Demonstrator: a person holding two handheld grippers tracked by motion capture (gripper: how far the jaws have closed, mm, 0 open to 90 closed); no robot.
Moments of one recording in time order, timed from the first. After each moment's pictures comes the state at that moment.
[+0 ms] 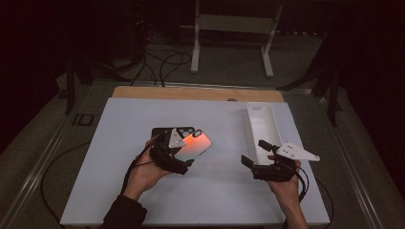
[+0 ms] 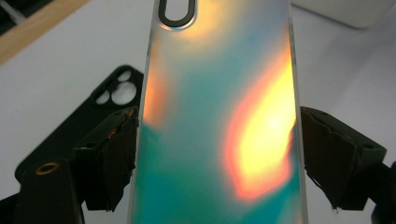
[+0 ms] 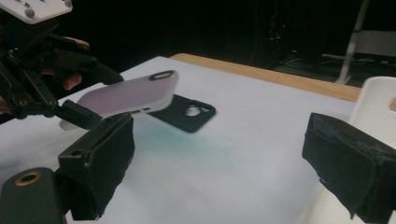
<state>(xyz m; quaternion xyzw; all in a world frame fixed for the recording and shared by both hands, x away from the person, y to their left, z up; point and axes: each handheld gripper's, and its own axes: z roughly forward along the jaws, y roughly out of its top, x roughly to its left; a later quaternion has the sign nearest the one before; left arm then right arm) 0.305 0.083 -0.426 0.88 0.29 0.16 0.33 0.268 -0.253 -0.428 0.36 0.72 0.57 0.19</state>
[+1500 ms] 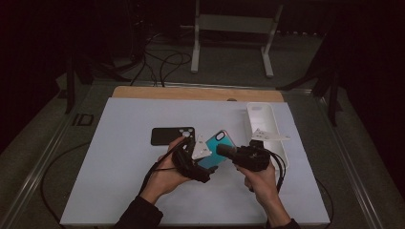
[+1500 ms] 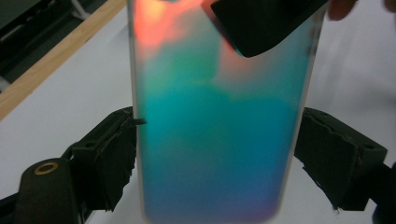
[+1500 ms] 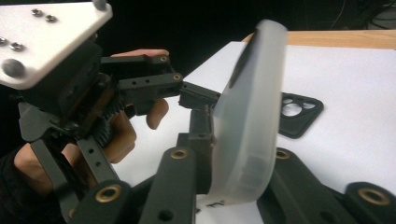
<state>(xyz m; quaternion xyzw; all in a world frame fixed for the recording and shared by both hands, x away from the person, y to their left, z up) 0.282 0.027 -0.410 0.89 0.21 0.18 0.37 0.289 -0.191 -0.412 0.37 0.72 0.59 0.00</state>
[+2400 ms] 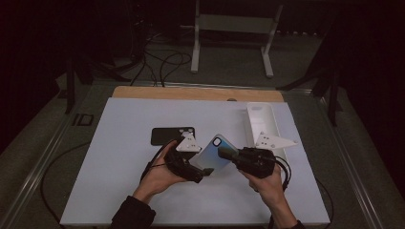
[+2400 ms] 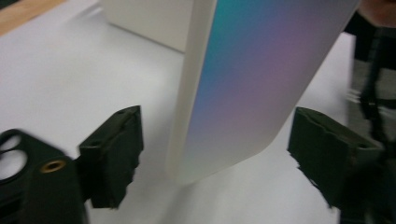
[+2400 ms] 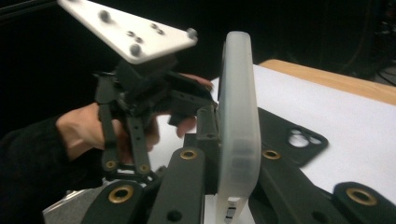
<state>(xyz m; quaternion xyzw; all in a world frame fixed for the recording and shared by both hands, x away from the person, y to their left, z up) 0.291 0.054 -0.418 0.87 0.21 0.04 0.44 0.269 -0.195 -0.390 0.26 0.74 0.61 0.05</state>
